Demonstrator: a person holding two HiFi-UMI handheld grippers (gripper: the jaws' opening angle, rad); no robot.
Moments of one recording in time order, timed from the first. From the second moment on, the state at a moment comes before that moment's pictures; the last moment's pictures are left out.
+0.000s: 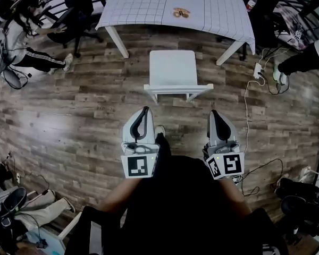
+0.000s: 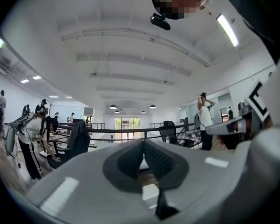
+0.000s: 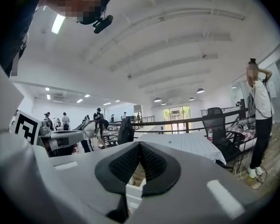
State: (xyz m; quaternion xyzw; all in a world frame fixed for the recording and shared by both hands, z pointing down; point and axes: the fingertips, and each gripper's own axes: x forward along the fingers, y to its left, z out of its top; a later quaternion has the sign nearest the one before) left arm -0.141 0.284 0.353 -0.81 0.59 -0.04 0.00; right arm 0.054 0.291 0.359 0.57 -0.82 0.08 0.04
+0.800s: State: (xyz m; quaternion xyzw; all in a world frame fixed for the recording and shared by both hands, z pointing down) left arm -0.114 0.160 0.435 -0.83 0.54 -0.13 -0.08; right arm 0.046 0.167 0.385 0.53 -0.84 0.11 0.07
